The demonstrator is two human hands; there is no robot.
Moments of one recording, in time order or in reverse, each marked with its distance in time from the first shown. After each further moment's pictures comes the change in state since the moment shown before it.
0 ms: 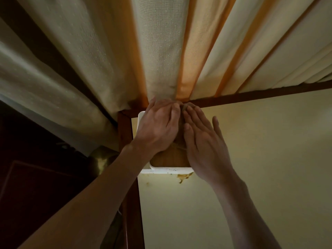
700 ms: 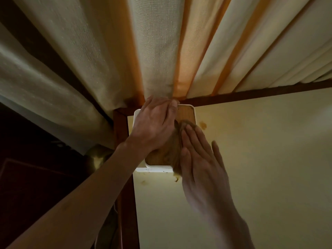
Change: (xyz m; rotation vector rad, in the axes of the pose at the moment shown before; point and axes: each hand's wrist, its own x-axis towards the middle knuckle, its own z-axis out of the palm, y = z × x) left_hand 0.003 -0.005 0.006 -0.044 0.052 0.002; right_hand -0.056 -0.014 0.009 0.015 0.085 0.036
